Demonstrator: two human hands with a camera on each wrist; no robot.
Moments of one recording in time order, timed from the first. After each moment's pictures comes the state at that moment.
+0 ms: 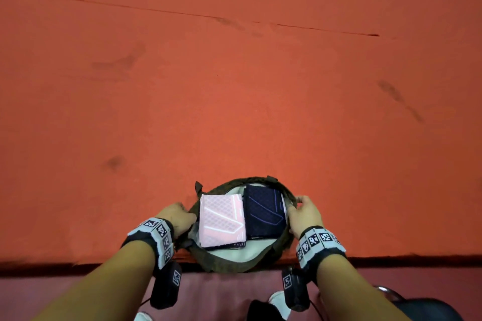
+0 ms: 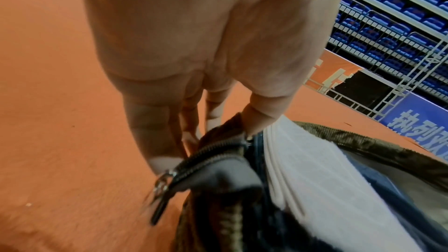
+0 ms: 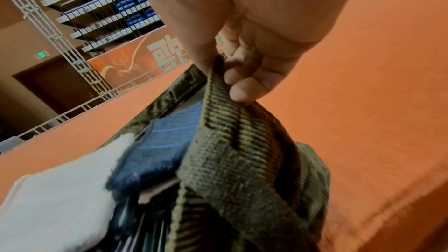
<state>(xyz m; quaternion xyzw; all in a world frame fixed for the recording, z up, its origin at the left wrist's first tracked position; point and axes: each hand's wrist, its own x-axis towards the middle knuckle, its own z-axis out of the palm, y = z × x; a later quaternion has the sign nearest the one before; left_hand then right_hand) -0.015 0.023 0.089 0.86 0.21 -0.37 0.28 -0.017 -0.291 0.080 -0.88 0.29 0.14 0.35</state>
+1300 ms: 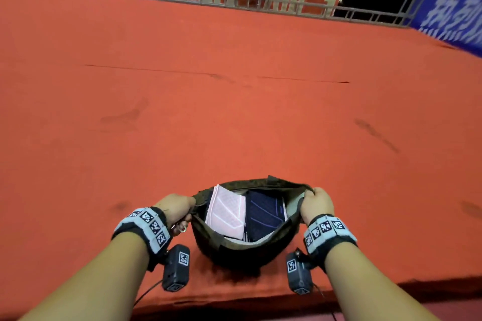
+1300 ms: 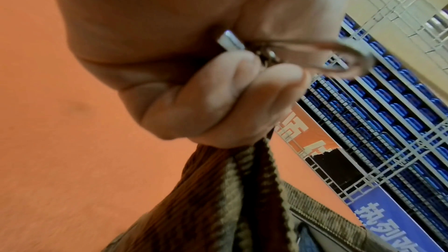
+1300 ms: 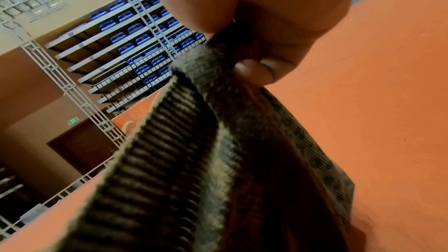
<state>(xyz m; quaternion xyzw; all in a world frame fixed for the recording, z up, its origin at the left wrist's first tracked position) 0.022 0.043 0.204 0.78 0.26 -0.28 0.50 0.023 -0.283 0.192 -0.87 0.31 -0.03 0.38</state>
